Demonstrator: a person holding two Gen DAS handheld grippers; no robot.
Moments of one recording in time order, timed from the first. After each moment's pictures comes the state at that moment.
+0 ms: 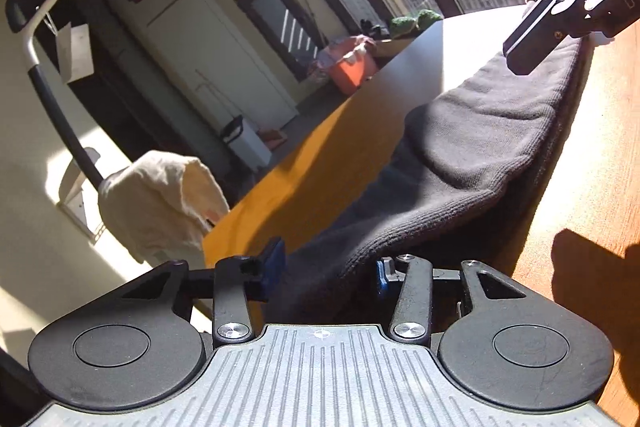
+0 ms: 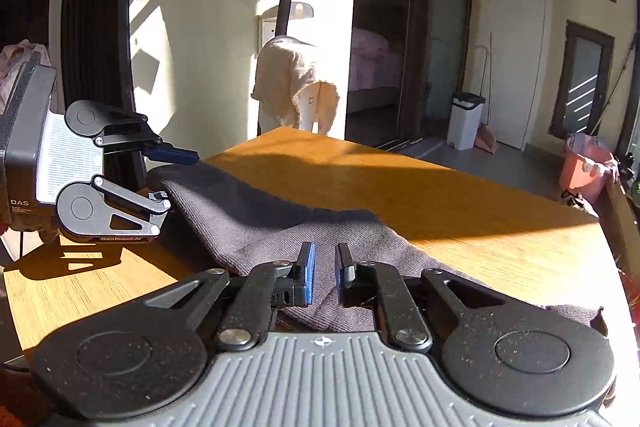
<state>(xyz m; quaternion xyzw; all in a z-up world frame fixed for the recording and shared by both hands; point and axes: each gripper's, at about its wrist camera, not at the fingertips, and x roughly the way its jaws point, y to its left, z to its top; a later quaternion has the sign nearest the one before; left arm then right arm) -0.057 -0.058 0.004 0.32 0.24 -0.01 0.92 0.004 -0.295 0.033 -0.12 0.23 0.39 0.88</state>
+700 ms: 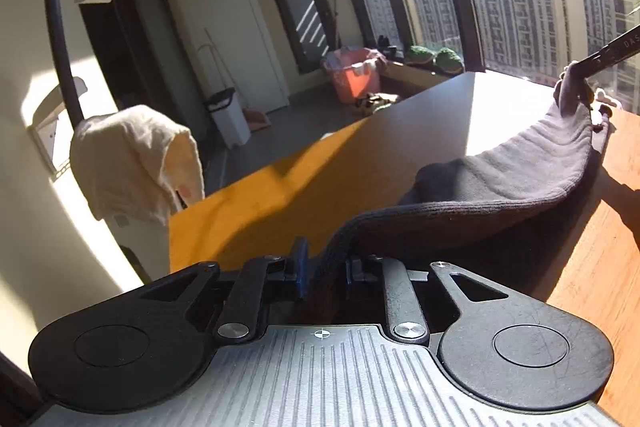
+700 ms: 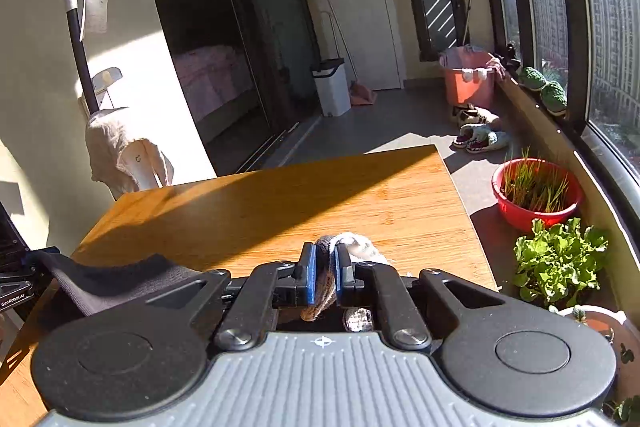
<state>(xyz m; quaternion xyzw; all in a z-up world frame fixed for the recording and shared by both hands) 0.004 -0.021 0.038 0.15 0.26 0.00 0.95 0.133 -0.411 0.045 0.04 0.28 0.24 0.93</state>
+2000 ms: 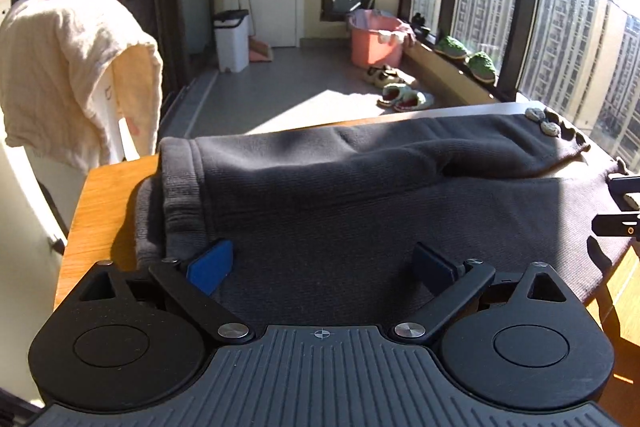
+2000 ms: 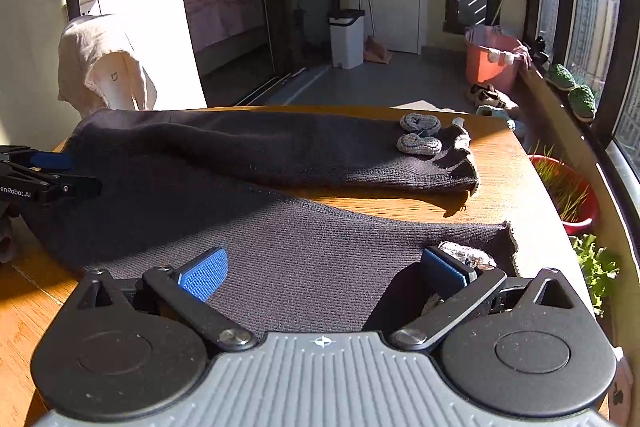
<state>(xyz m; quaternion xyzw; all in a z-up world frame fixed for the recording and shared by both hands) 0.132 -0.006 -0.001 -0.01 0.35 0.00 0.94 0.188 -0.327 -0.022 -0.05 0.34 0.25 0.90</state>
